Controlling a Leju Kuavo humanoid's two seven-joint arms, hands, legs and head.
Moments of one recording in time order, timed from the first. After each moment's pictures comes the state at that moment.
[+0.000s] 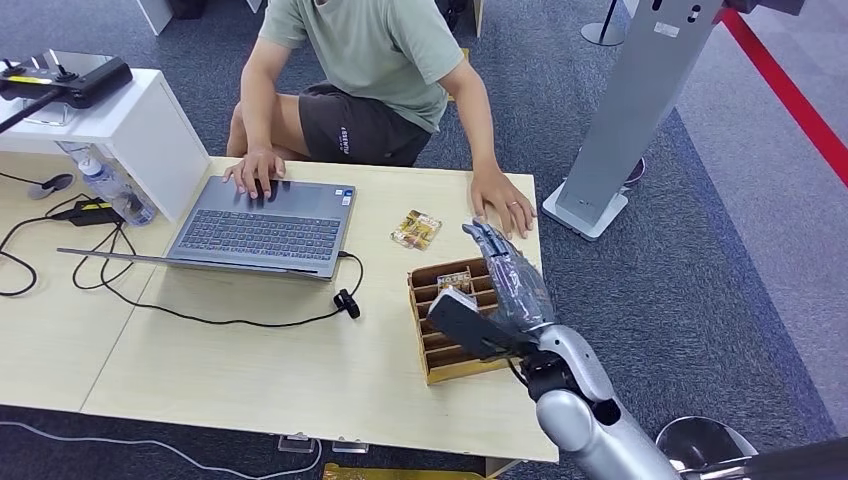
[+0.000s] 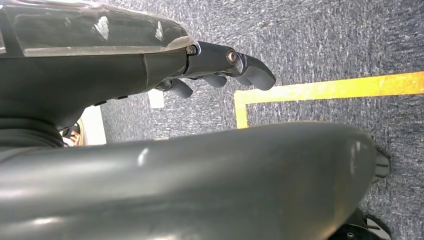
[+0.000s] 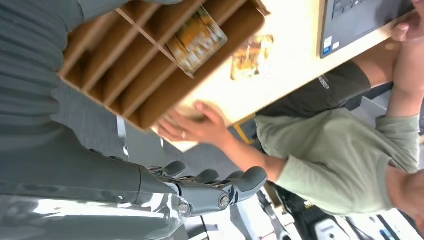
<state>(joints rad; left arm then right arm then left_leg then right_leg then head) -0.11 0.05 -1.15 -0.22 1.20 0.10 0.03 -0.39 -0.07 0.69 -1.53 0.73 -0.12 0.36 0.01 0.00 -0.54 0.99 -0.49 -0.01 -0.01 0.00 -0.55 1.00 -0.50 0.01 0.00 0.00</state>
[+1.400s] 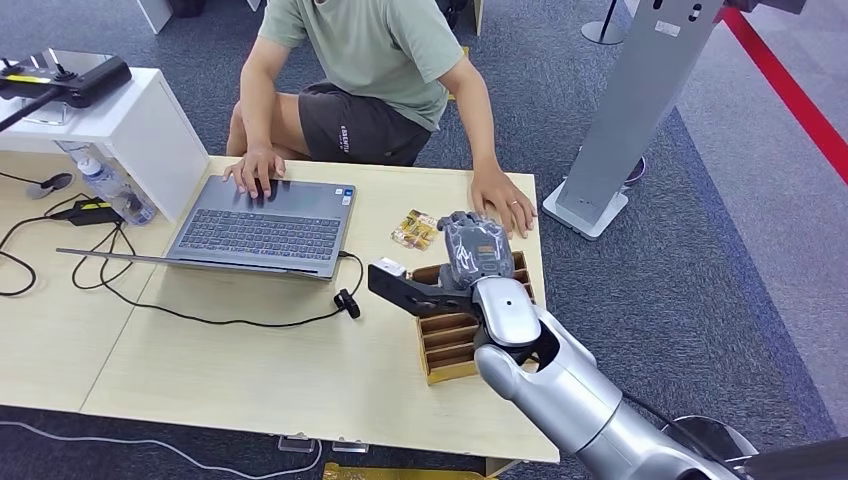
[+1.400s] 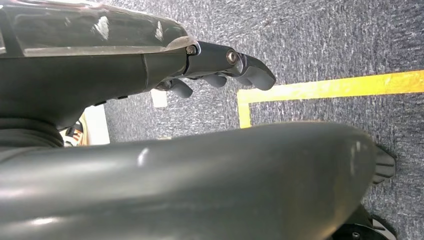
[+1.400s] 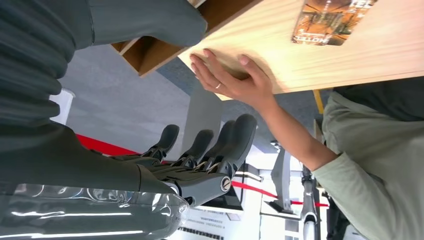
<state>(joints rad) -0.10 0.05 -1.17 -0.22 1.23 0.11 0.04 -0.65 0.07 0.86 -1.25 1.07 0.07 0.70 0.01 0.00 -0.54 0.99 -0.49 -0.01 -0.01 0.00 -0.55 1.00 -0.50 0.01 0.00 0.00</state>
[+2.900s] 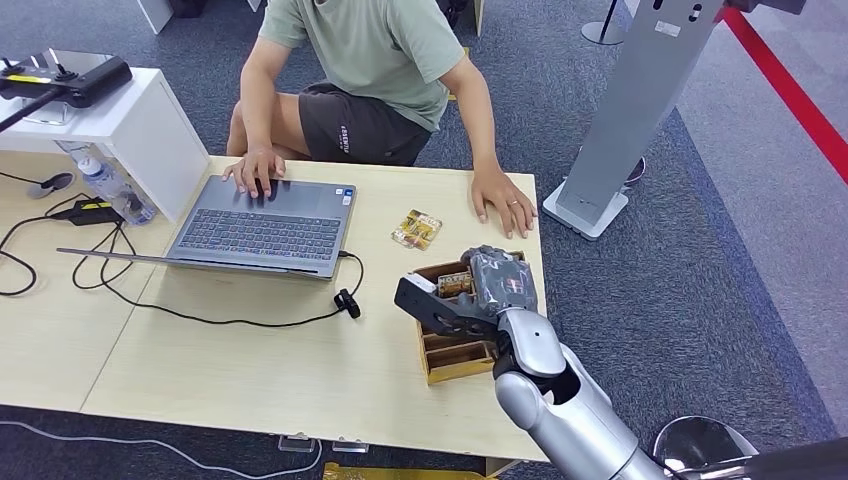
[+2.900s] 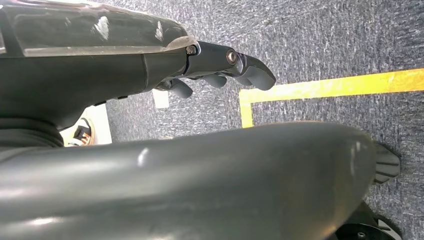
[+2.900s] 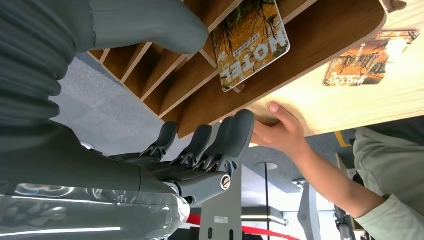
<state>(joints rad) -0.10 0.05 -1.18 -0.22 1.23 0.10 0.04 -0.47 0.05 0.72 -1.34 1.03 0.06 0.70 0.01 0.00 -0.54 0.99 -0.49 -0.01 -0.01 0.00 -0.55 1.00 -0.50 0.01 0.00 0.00</state>
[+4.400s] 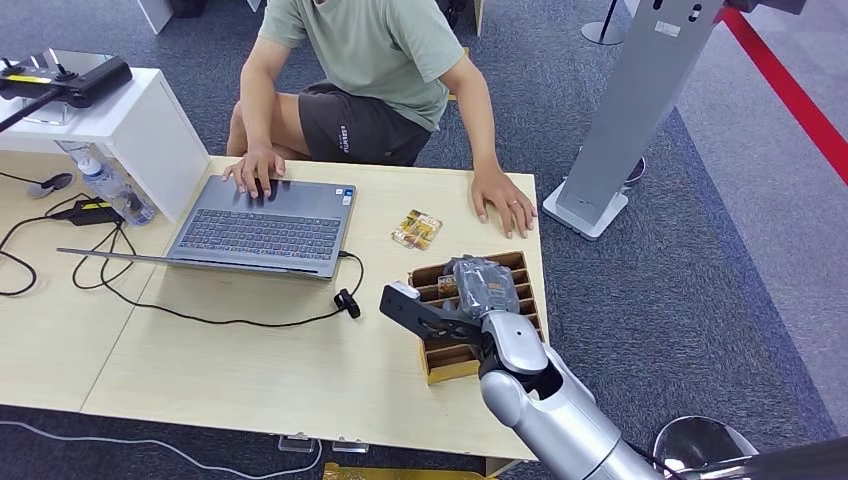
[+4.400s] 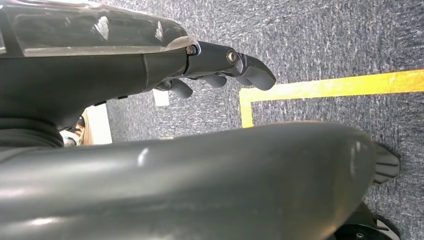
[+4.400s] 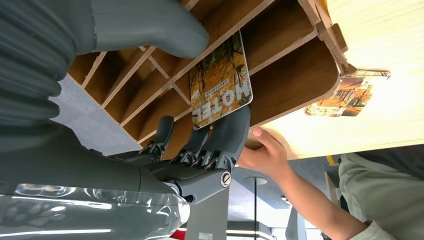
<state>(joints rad) -0.10 0.05 -1.18 -0.22 1.24 0.11 0.04 -0.51 0.09 0.78 -1.24 0.98 0.05 0.68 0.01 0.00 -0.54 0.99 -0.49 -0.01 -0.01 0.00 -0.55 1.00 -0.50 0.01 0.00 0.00</state>
